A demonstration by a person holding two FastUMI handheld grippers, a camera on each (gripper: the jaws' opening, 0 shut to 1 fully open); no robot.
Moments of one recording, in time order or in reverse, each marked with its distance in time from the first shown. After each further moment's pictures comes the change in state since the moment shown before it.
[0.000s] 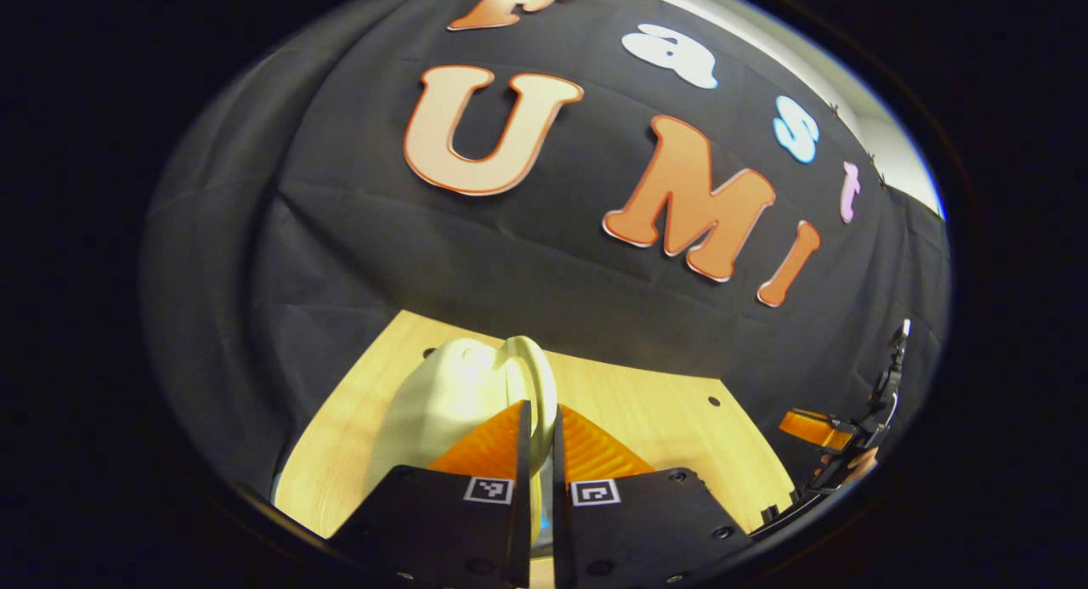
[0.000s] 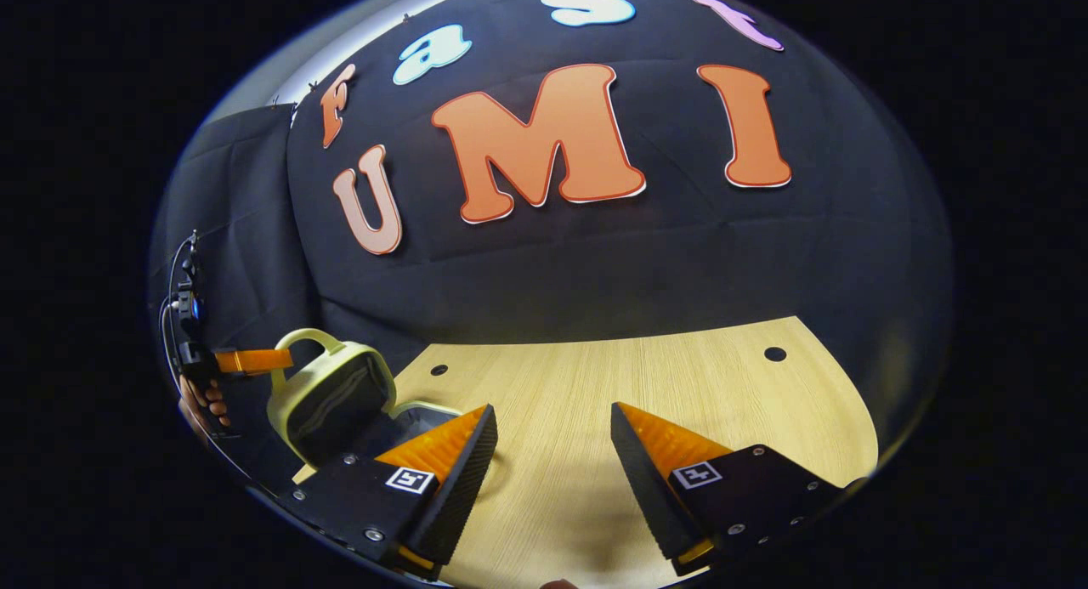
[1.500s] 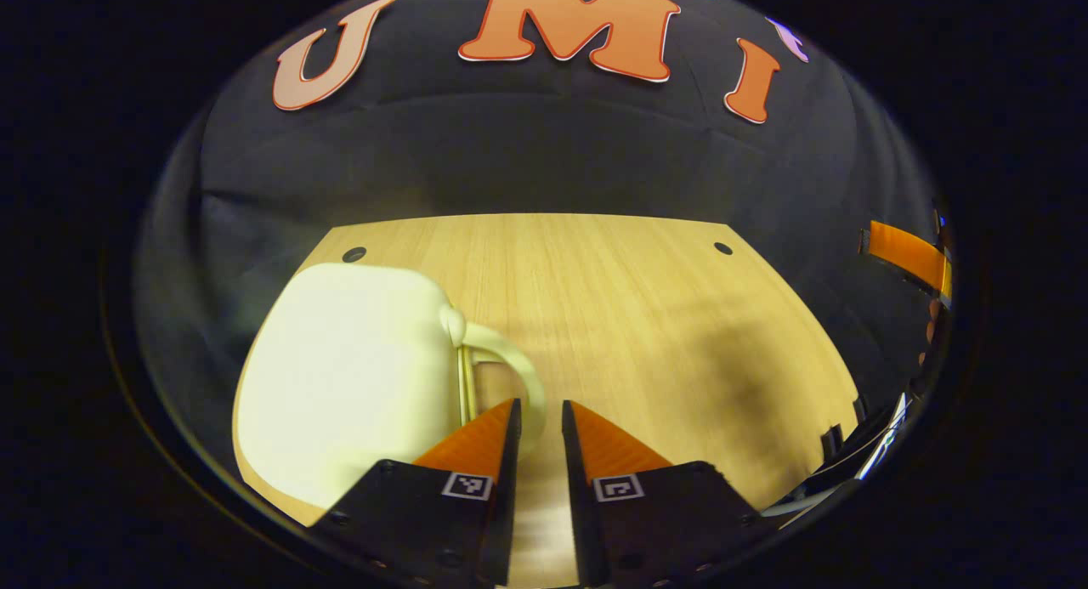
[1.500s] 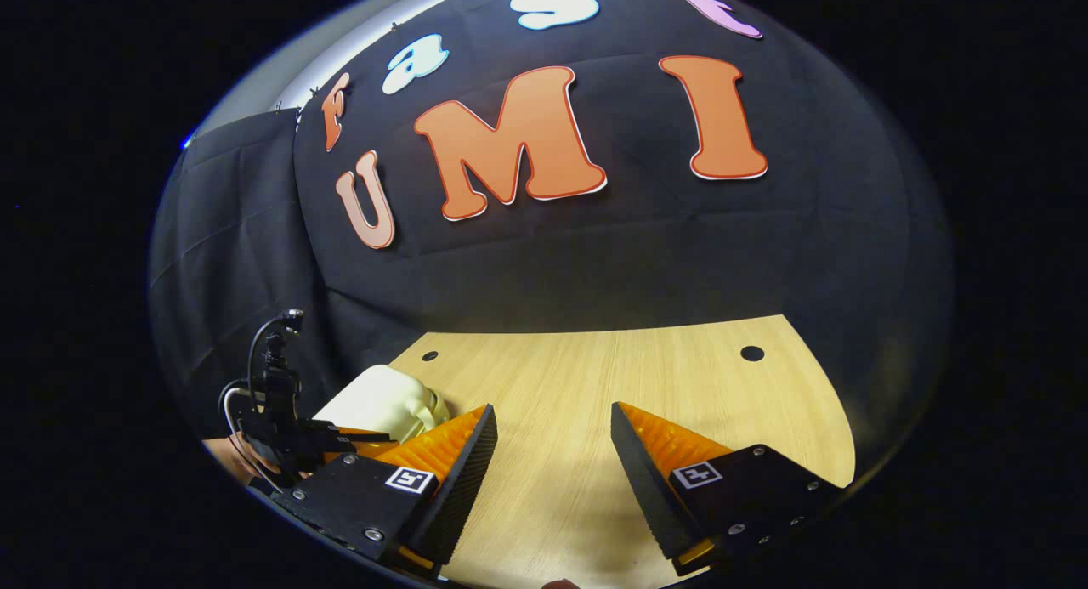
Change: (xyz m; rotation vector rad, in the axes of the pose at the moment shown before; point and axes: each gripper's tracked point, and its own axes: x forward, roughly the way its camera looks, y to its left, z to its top) left arm 0.084 -0.132 -0.186 0.246 0.358 0.036; right arm -0.031 -0.084 -0.003 -0.028 0.000 0.028
